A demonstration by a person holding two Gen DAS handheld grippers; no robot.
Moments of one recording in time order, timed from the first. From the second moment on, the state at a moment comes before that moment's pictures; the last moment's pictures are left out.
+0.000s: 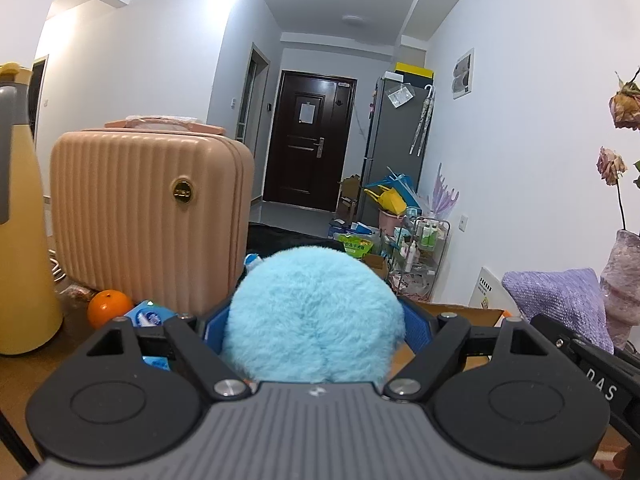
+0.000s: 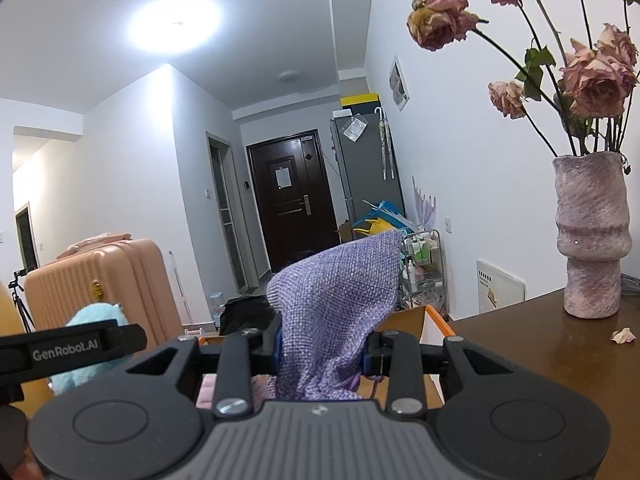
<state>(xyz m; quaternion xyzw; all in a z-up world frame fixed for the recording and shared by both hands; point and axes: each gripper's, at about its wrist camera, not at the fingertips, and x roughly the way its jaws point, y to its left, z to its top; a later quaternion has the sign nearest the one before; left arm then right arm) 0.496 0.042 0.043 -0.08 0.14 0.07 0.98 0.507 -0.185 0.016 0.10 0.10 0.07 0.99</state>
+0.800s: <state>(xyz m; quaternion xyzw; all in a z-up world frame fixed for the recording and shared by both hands) 0.566 0.034 0.025 -0.05 0.16 0.08 0.98 0.580 -0.173 0.012 0.09 0.15 0.05 0.98</state>
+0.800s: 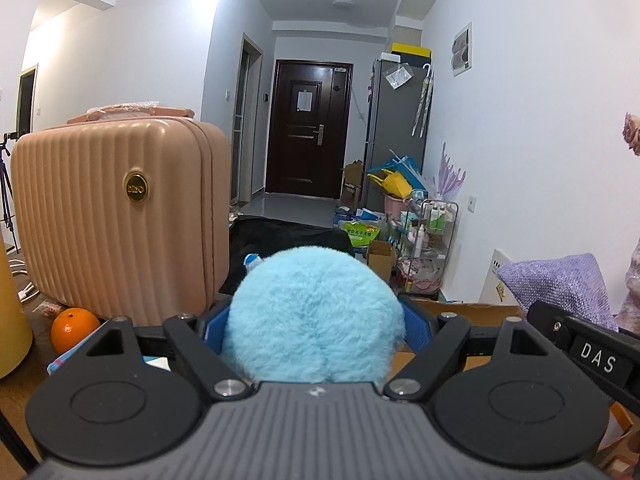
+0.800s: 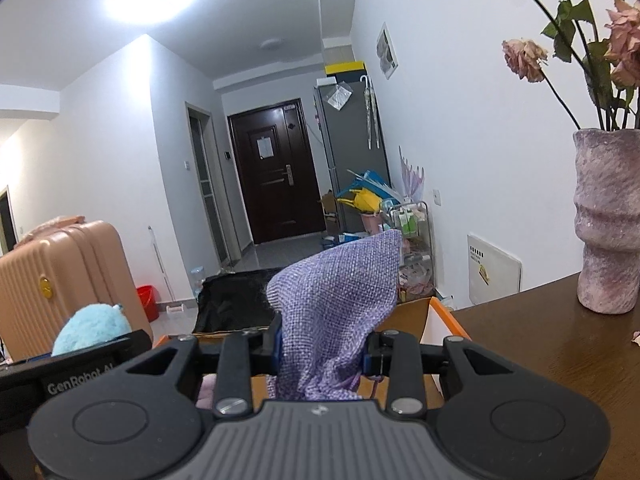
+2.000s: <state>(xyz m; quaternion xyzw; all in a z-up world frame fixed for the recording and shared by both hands) 0.591 0.037 0.000 -0.03 0.18 0.09 0.98 0.630 -0.164 -0.012 0.07 0.23 0.02 0.97</state>
